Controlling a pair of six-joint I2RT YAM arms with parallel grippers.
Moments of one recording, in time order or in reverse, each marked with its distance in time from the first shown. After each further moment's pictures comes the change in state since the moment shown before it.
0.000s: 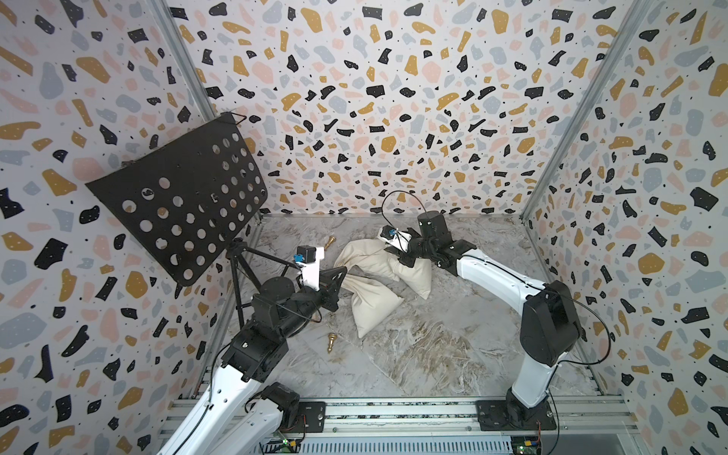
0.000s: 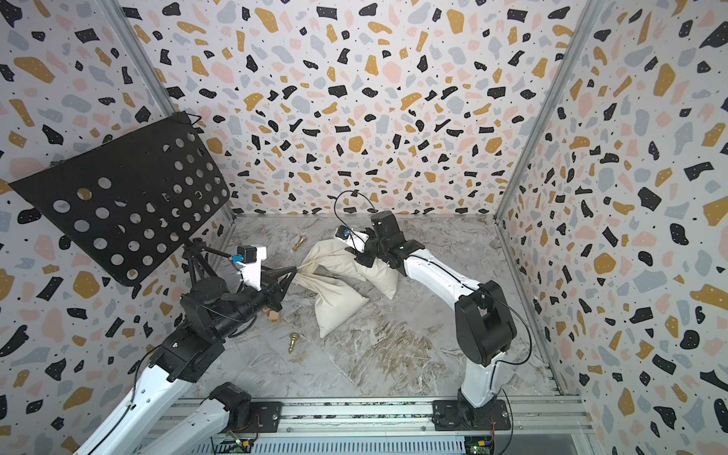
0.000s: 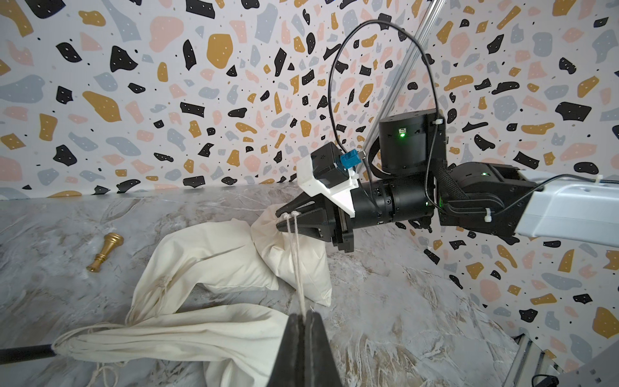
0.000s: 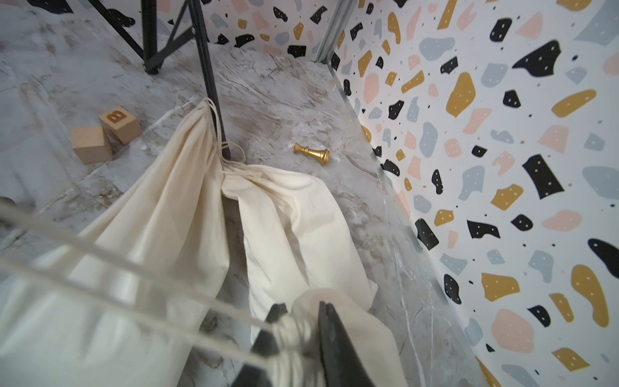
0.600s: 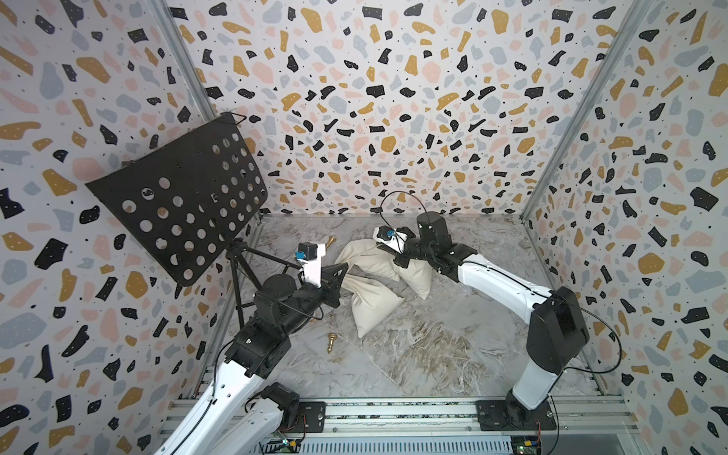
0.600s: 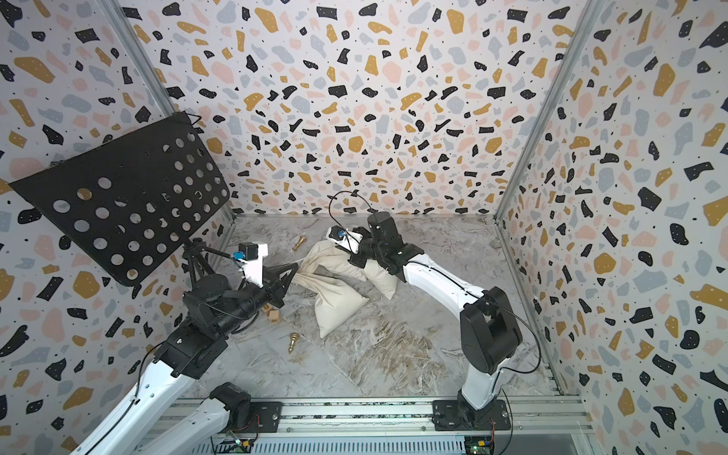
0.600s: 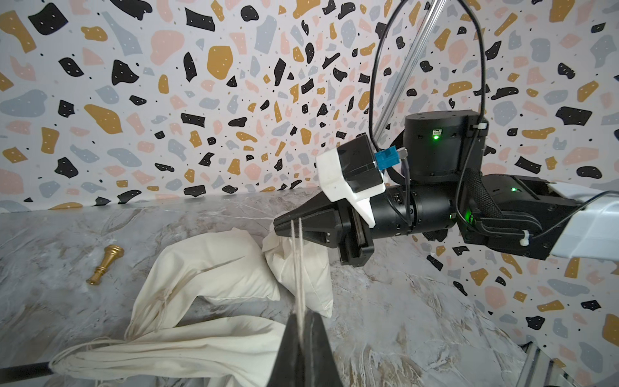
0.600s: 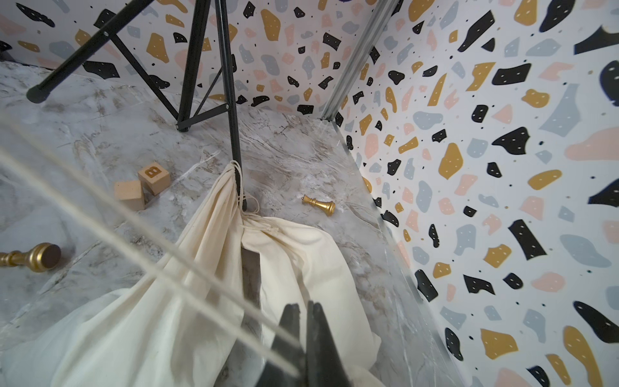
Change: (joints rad) left arm 0.000 0.030 0.000 0.045 -0.006 0.006; right arm 0.055 -0.092 -0.061 0.125 -0.079 0.026
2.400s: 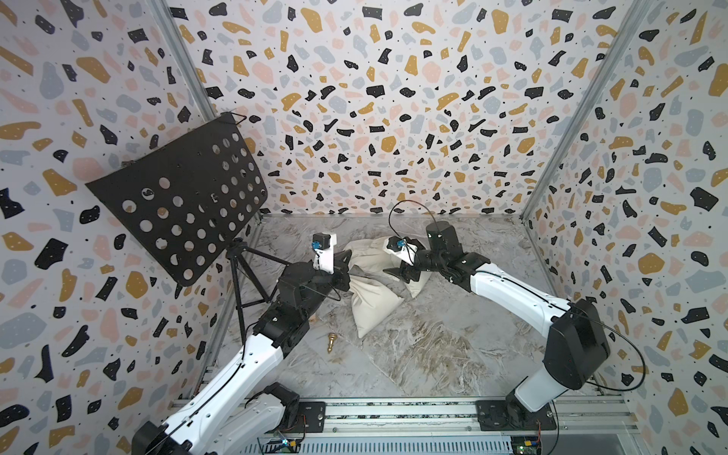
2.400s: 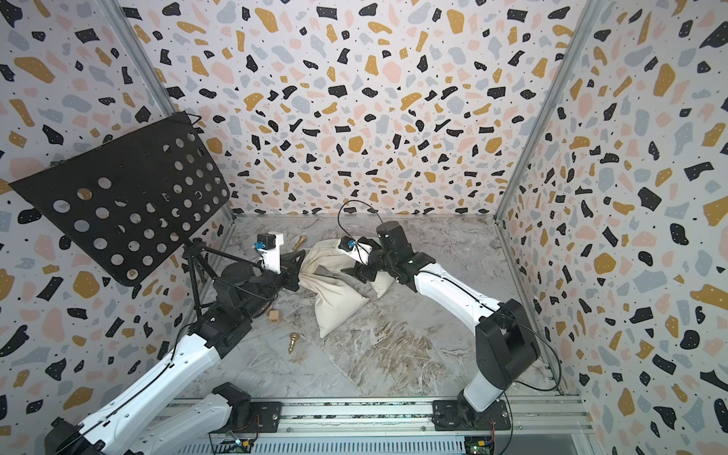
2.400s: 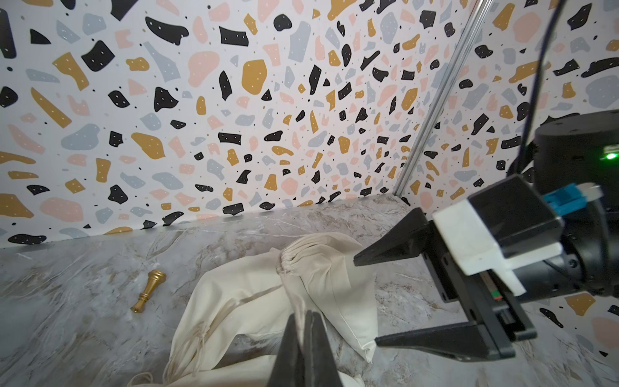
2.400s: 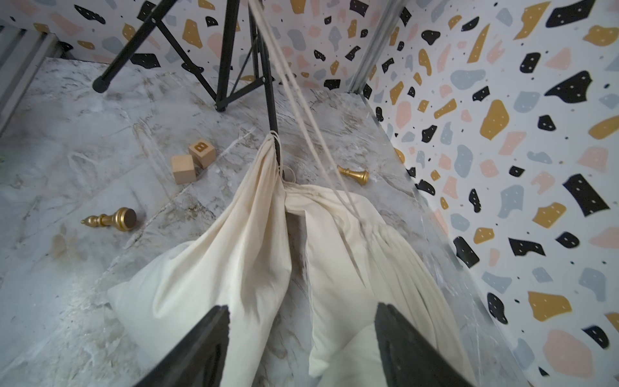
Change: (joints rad) left arm -0.004 0.199 -0.055 0.267 -0.134 0.113; right arm 0.023 -0.091 -0.110 -0.053 -0.094 0.048
